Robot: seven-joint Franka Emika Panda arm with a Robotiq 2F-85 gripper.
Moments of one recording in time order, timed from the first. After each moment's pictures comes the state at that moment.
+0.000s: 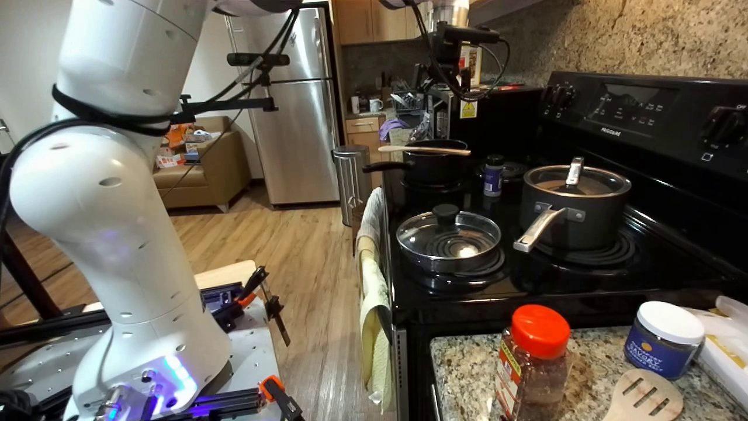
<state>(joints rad) 0.15 0.57 0.19 -1.13 -0.10 1.56 -1.07</state>
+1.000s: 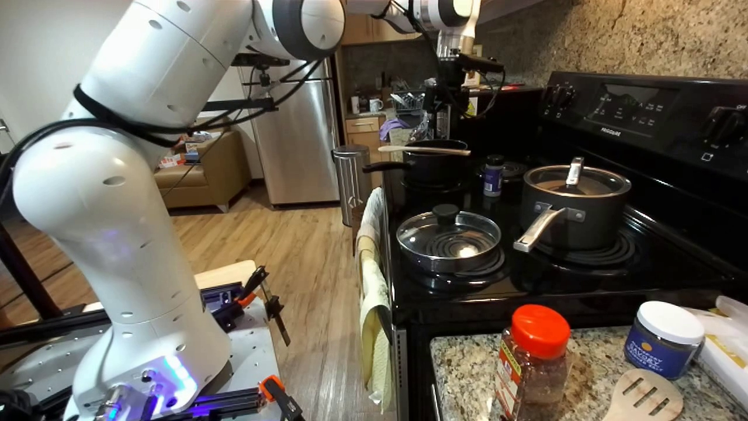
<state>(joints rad) 0.18 0.78 0.20 -0.91 -0.10 1.54 -1.39</state>
